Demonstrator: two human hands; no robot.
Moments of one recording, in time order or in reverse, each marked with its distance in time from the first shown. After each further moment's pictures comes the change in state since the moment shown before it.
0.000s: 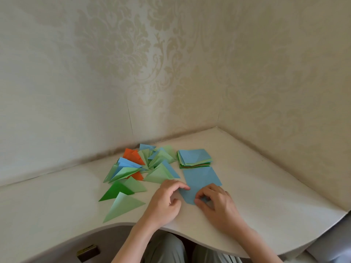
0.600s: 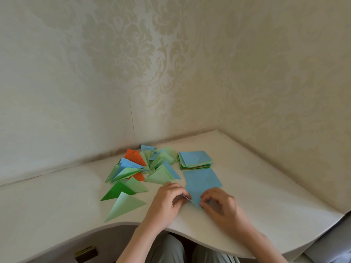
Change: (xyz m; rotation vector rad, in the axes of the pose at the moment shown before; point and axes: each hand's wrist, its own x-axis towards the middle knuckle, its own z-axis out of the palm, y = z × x) left_hand 0.002 -0.010 0.006 0.128 0.057 0.144; right_hand -0.008 0.001 -0.015 0.196 0.015 -0.091
